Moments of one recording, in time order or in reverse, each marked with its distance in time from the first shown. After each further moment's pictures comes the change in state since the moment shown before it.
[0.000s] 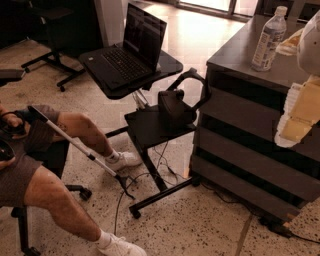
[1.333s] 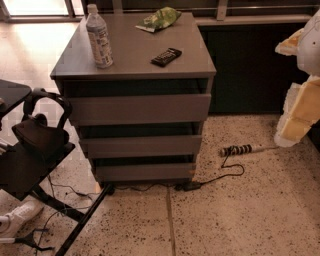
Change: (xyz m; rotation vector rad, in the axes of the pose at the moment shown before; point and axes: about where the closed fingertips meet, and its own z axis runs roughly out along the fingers) arm 0.000 0.000 0.000 0.000 0.000 0.000
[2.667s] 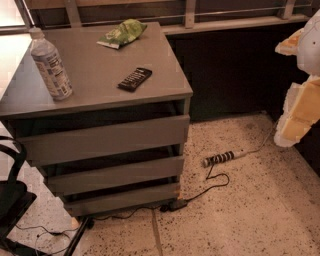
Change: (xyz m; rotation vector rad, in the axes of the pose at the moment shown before) arm 0.000 0.000 0.000 0.001 0.000 0.000
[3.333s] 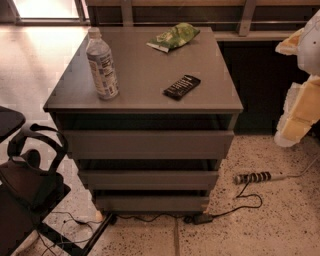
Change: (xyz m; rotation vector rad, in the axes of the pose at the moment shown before) arm 0.000 0.000 0.000 0.001 0.000 0.000
